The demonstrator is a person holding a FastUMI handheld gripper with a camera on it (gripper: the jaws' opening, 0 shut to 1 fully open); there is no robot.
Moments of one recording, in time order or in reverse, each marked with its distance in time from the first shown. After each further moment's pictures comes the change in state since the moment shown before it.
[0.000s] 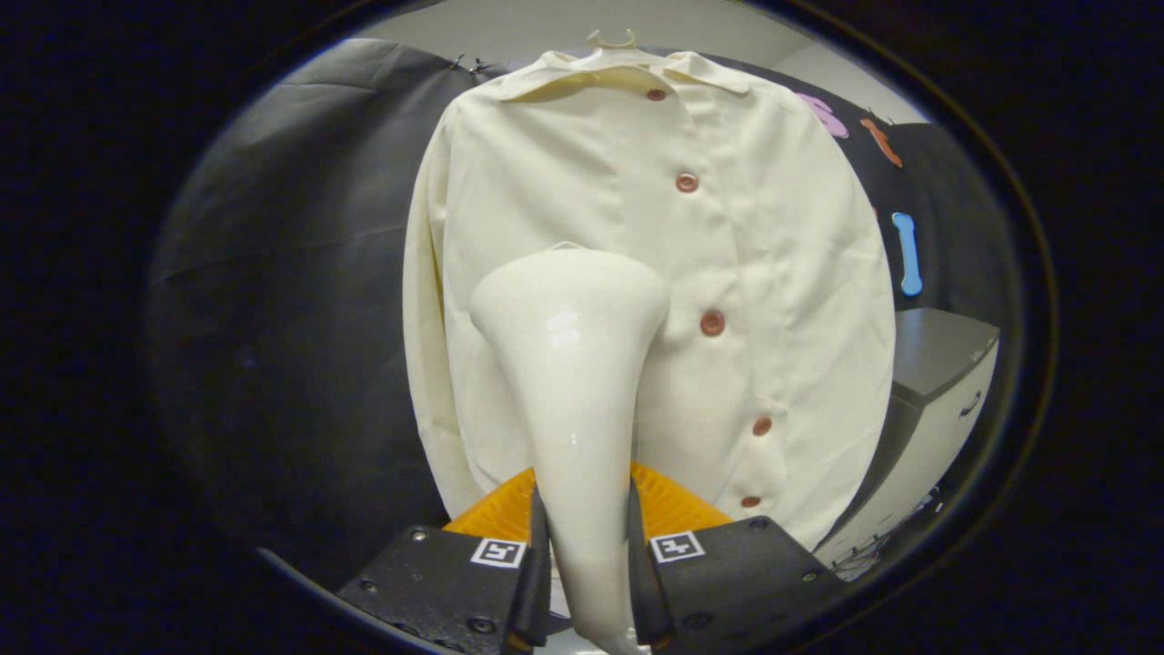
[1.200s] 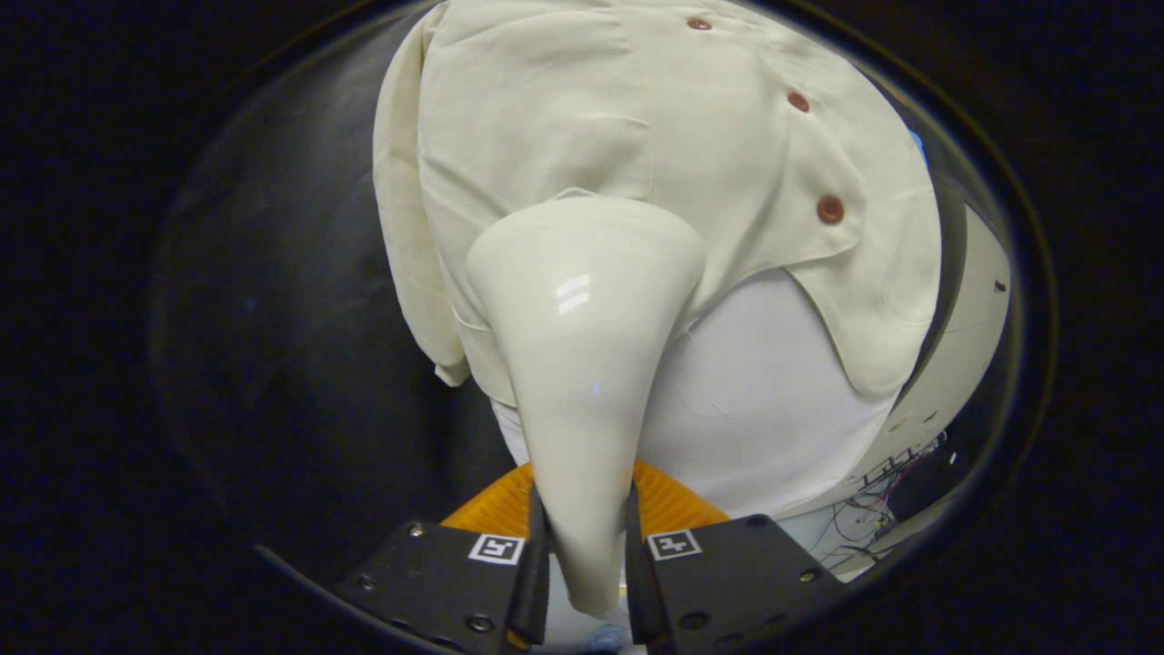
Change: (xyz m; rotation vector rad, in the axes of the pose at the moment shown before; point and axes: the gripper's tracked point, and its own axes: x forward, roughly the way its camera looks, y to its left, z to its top) arm 0.017 -0.011 -0.169 0.000 0.403 0.016
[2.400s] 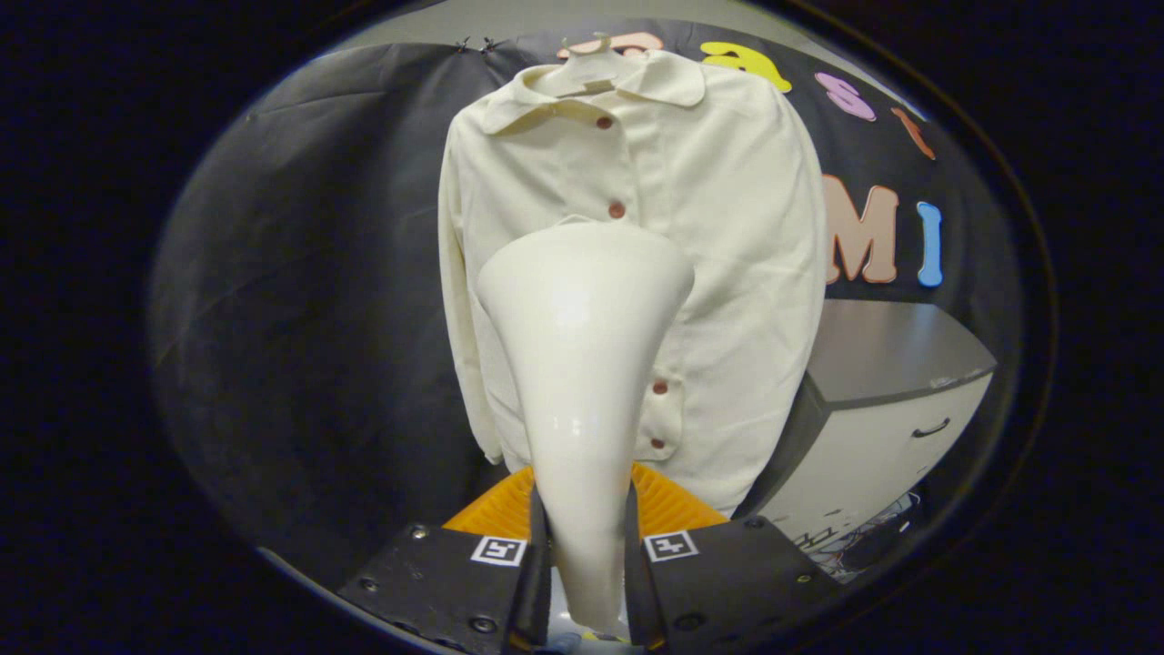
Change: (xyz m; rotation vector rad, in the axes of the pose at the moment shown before) arm -0.265 -0.042 0.144 -0.087 -0.208 0.095
